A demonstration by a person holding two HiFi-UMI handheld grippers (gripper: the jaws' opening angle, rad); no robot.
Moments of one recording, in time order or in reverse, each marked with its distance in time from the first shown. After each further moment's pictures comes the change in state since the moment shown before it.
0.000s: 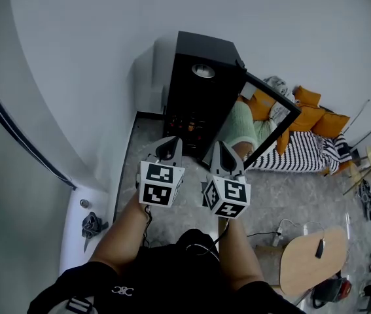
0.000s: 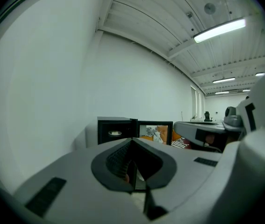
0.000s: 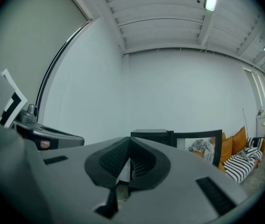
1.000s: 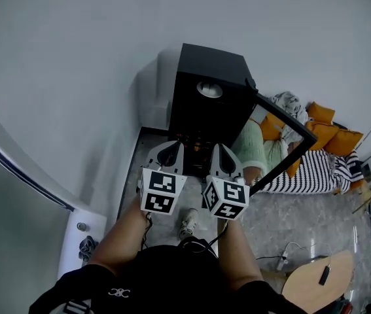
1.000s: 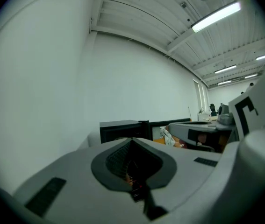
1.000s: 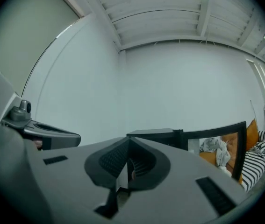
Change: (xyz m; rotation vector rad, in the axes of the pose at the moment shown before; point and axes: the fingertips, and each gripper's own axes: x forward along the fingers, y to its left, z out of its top) left arm 0.129 0.052 0.020 0.104 -0.029 0.053; right arm 0.152 -0.046 -0.020 0.044 -0.014 0.037
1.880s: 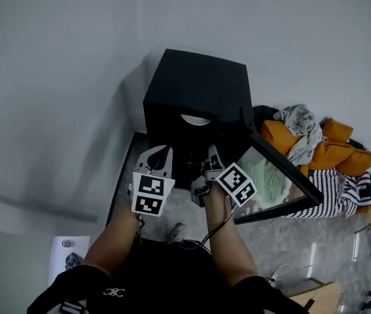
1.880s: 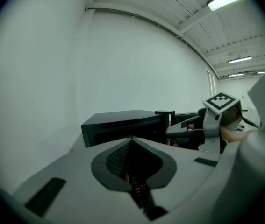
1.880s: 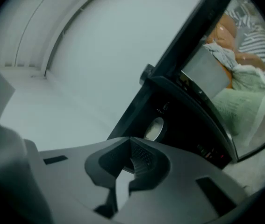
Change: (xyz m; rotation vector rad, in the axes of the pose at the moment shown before) left arm 0.264 0.045 -0.004 -0.019 0.150 0.068; right arm 0.260 -0.175 -0.081 0.963 0.240 0.053
